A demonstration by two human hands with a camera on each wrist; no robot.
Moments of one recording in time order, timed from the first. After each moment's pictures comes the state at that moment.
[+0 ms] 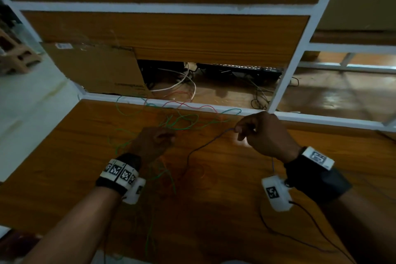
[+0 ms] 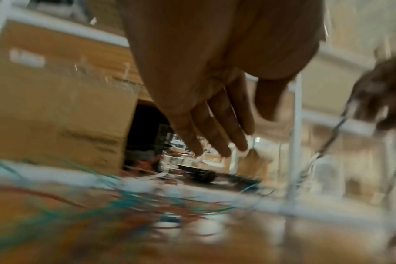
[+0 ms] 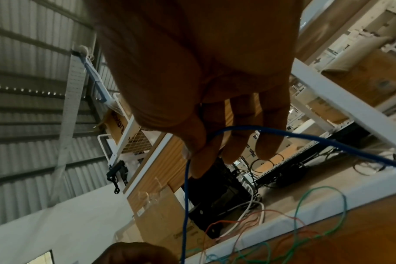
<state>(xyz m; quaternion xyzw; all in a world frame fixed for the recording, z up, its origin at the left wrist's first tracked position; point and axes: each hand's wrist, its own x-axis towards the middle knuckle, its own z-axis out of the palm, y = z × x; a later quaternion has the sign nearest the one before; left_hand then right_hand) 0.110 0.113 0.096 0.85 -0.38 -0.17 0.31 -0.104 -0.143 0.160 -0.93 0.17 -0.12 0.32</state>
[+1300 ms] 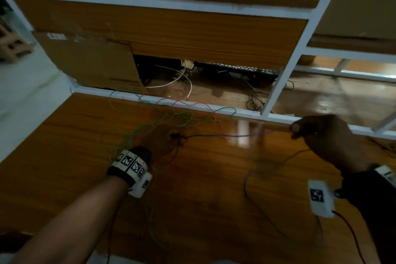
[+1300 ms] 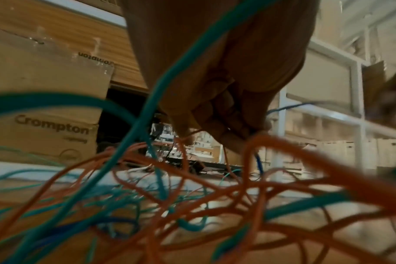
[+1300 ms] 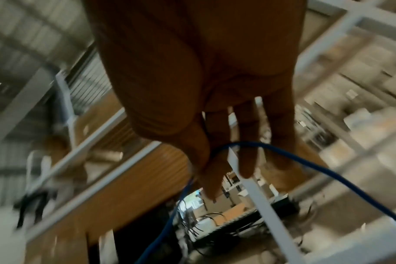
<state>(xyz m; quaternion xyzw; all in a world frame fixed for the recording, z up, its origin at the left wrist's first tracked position) 0.095 0.067 0.094 0.85 -0.37 -0.22 0.30 -0.189 -0.209 0.190 -0.90 0.33 -0.13 0.25</state>
